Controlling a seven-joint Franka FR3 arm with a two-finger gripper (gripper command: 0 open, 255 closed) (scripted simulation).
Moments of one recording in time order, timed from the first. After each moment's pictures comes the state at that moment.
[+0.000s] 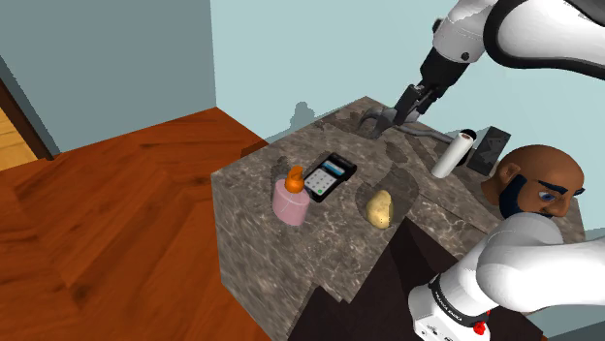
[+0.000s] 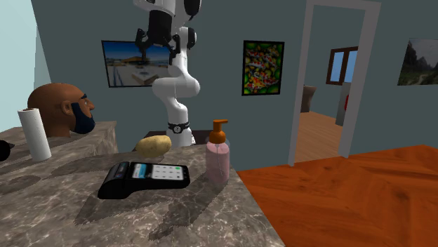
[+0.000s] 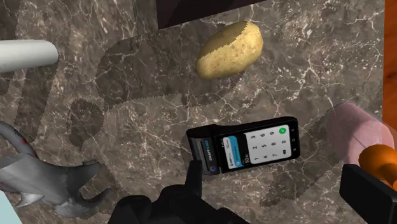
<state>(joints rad) 0.02 -0.77 0.05 -2.33 -0.12 1.70 0.08</state>
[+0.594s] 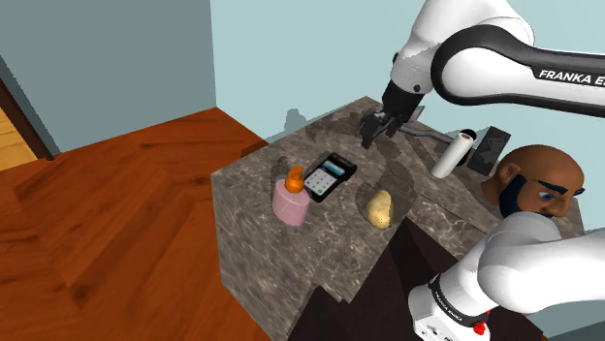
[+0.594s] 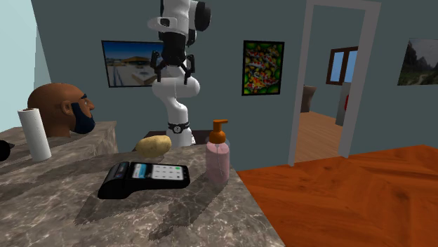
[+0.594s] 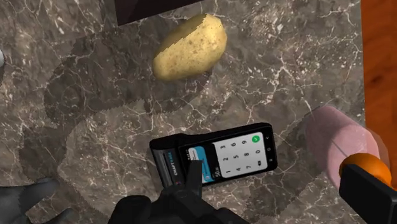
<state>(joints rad) 0.05 -0.67 0.12 -2.43 -0.05 1.85 0.19</state>
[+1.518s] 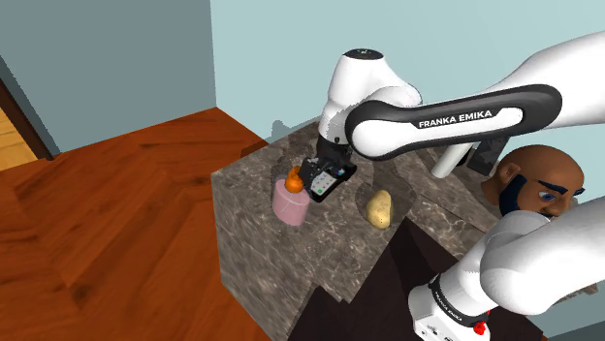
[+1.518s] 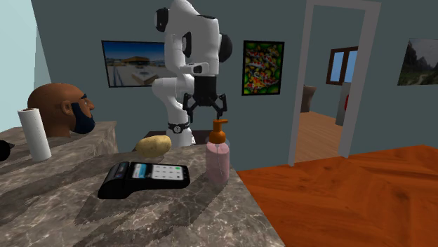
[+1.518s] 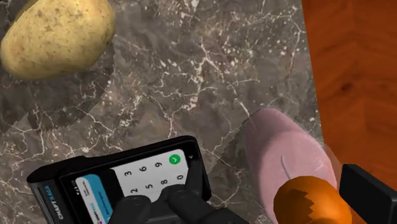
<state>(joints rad) 0.10 -0.30 0.27 -2.45 0.05 2.17 0.40</state>
